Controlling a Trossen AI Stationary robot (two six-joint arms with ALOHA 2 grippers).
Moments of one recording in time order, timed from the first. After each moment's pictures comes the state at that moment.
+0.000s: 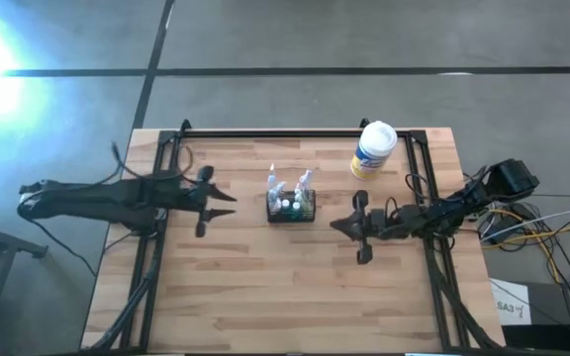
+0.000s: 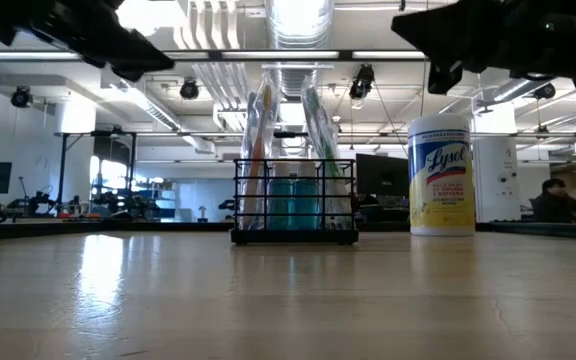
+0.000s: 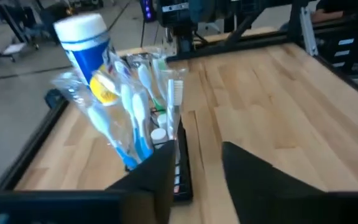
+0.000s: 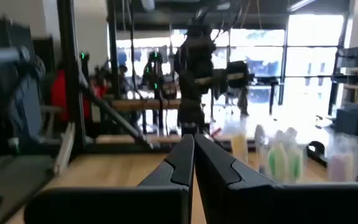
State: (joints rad) left arm 0.06 0.64 0.50 -0.13 0.04 0.16; right arm 0.27 1.34 0.25 1.29 0.29 -0.01
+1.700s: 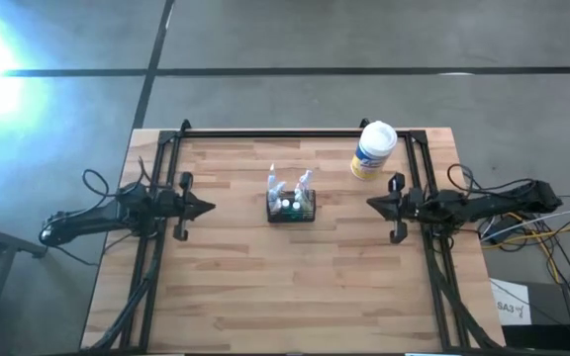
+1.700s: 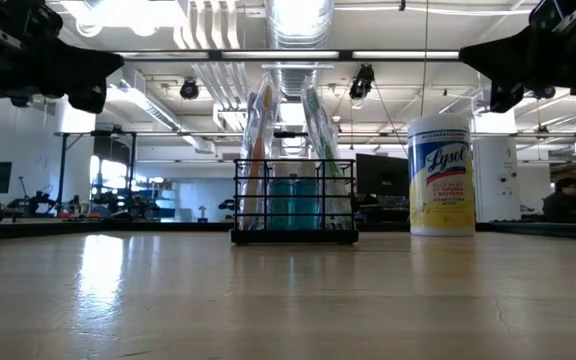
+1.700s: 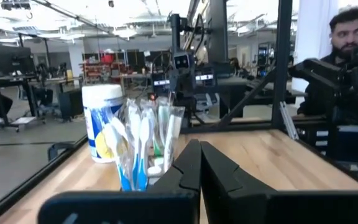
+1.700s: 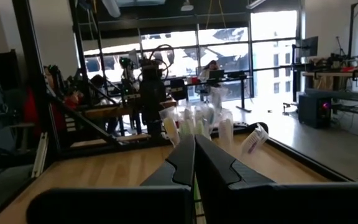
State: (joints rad) left arm 0.15 0.00 0.04 0.08 0.17 0.02; right arm 0.15 0.32 0.01 0.51 0.29 0.08
